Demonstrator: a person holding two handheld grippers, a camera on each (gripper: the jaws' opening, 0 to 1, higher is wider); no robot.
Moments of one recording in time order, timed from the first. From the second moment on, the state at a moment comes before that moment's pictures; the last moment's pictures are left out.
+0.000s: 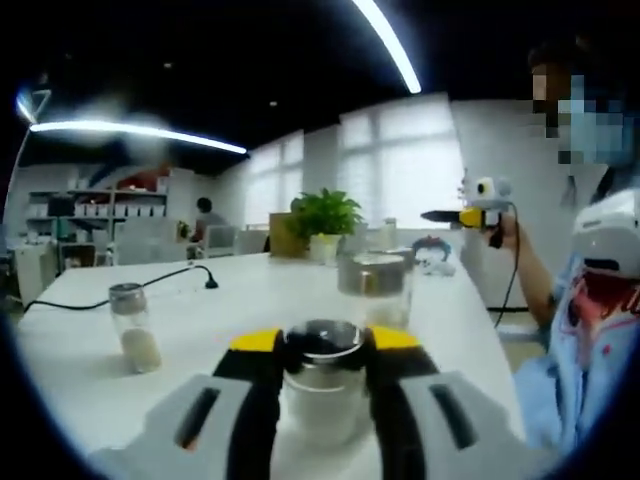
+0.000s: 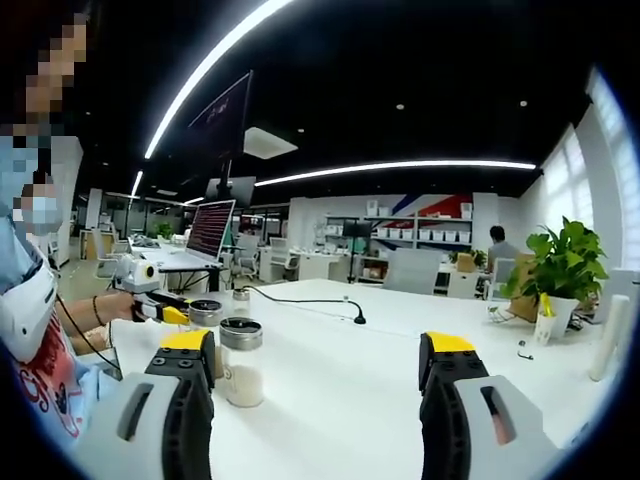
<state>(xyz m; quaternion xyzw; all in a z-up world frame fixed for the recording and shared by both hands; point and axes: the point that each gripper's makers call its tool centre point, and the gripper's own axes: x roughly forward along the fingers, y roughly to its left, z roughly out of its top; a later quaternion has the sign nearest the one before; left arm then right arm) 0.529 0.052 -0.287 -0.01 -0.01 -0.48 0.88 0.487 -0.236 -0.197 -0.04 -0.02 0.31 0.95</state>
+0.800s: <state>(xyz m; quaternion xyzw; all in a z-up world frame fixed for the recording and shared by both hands) 0.526 0.044 -0.287 0.01 0.02 -0.59 0.81 0.487 -0.235 -0.196 -0.04 -0.02 0.31 0.95</state>
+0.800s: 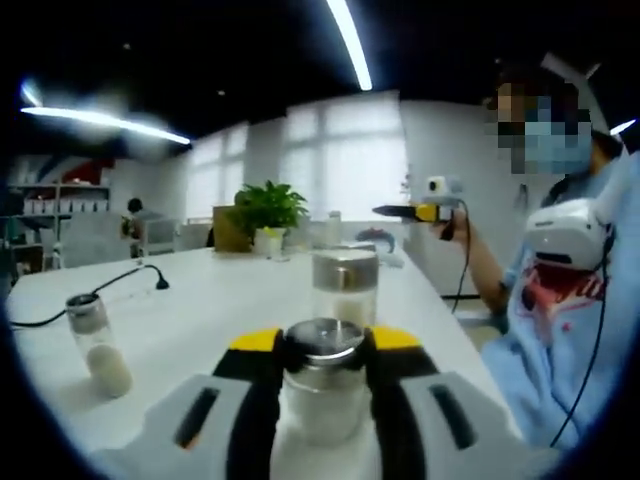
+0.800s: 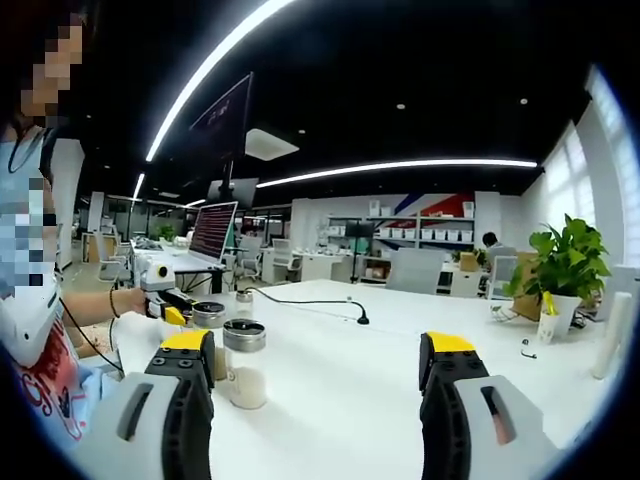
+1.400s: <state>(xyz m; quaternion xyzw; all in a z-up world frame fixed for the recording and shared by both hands) 0.519 0.058 -0.255 -0.03 -0.01 -0.51 0.86 0.488 -0.236 -0.201 -0.04 -0.01 0.31 0.95</state>
